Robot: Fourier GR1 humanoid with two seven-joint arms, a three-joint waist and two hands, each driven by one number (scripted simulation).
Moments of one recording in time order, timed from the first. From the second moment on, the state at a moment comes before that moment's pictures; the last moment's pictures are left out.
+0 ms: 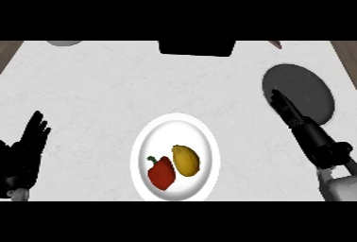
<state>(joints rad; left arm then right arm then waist) 0.06 0.51 -0.12 -1.51 0.36 0.41 0.13 -0.14 -0.50 0.25 -1.46 -0.25 0.04 -0.14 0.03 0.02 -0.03</state>
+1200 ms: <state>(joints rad) -0.19 0.41 -0.17 -1.56 0.37 0.30 0.16 -0.73 -0.49 0.38 -1.20 0.08 0.45 -0.65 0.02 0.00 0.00</state>
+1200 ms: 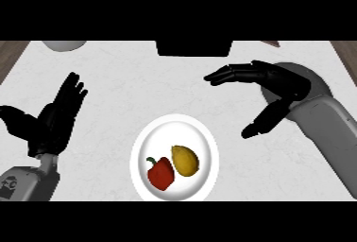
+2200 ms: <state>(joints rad) -0.17 0.38 -0.12 -1.55 0.35 0.26 0.15 -0.93 -0.40 0.73 -1.34 0.56 0.62 -0.37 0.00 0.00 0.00</state>
